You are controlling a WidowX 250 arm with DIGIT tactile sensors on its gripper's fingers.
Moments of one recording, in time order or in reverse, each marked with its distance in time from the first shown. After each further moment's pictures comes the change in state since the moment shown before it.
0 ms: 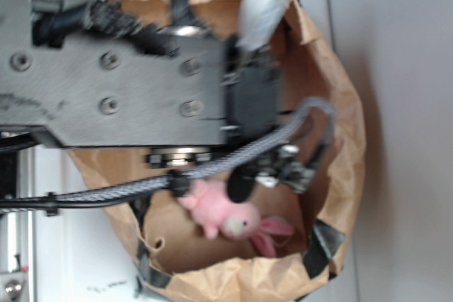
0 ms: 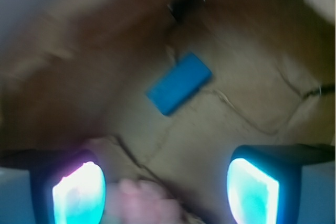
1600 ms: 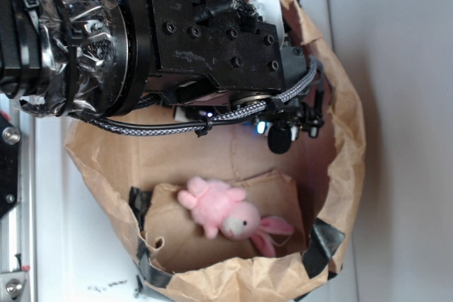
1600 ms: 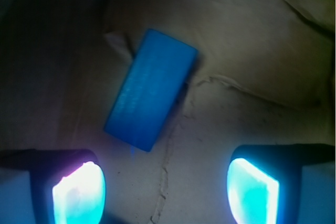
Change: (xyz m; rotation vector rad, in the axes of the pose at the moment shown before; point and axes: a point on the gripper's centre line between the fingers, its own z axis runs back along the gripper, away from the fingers) arm 0.011 0.008 -0.067 0.108 0.093 0.427
